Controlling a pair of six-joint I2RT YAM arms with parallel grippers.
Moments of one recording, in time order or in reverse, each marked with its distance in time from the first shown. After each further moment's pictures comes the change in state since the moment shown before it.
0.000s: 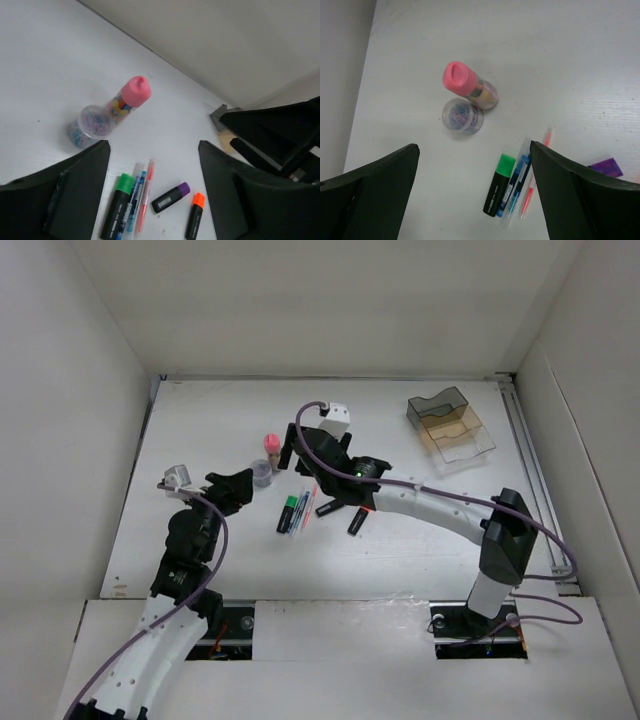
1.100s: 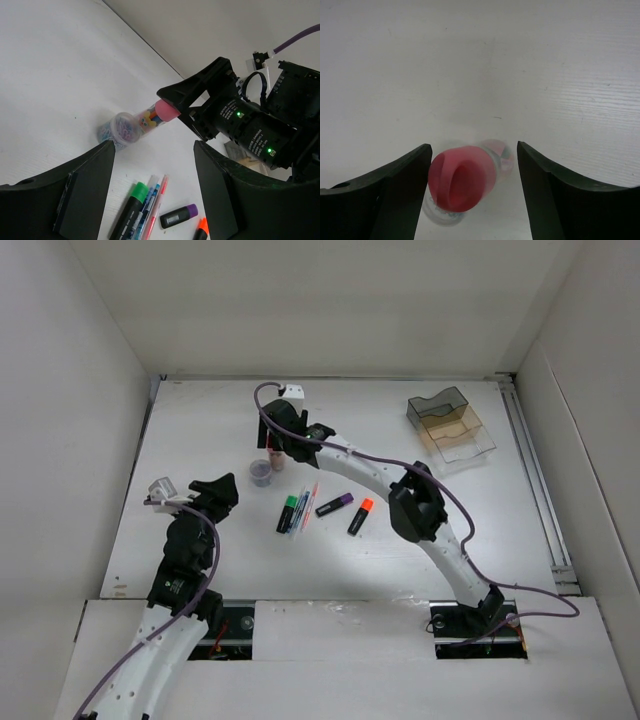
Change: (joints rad) left arm 0.000 -0.080 -0.006 -0.139 -0.213 -0.078; right arm -0.141 0.687 0.749 -0.154 -0.183 -0.171
